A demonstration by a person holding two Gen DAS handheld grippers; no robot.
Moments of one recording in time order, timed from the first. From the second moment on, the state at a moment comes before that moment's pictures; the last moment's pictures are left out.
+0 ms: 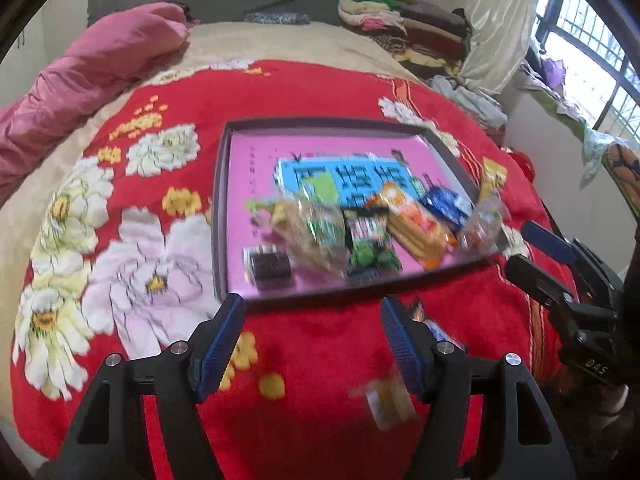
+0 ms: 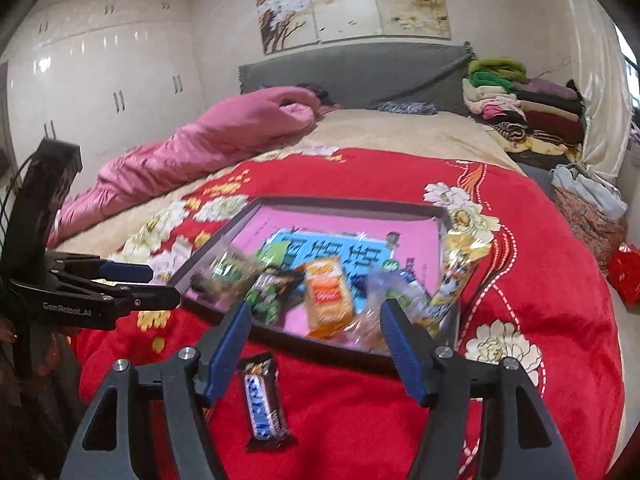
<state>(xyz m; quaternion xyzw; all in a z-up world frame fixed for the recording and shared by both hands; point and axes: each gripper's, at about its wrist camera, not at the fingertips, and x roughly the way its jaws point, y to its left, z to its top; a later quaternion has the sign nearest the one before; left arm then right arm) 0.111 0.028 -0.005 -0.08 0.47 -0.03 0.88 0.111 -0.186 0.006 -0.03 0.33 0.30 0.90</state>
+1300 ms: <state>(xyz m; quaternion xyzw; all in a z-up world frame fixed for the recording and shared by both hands) 0.076 -0.001 -0.072 -0.09 0.55 -0.08 0.83 0.092 -0.129 -0.071 -0.19 0.42 0.35 0.81</state>
